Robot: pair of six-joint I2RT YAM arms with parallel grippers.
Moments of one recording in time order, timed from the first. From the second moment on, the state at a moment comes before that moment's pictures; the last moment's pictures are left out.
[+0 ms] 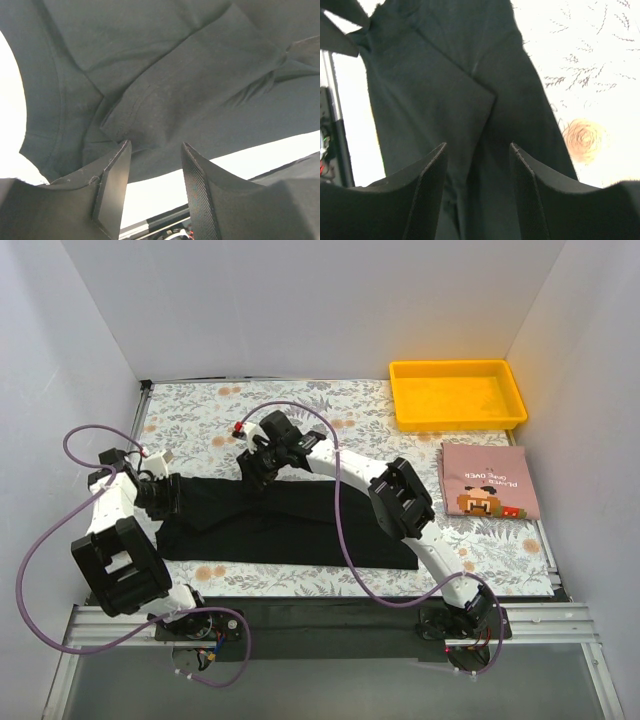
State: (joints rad) left arm 0.48 1.43 0.98 -0.90 0.54 0.38; right arm 0.88 2.42 2.08 -0.38 -0.62 0.08
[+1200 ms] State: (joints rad) left arm 0.48 1.45 0.94 -0.88 0.48 0.32; right arm 0.93 2.53 2.12 -0.25 -0.60 0.18
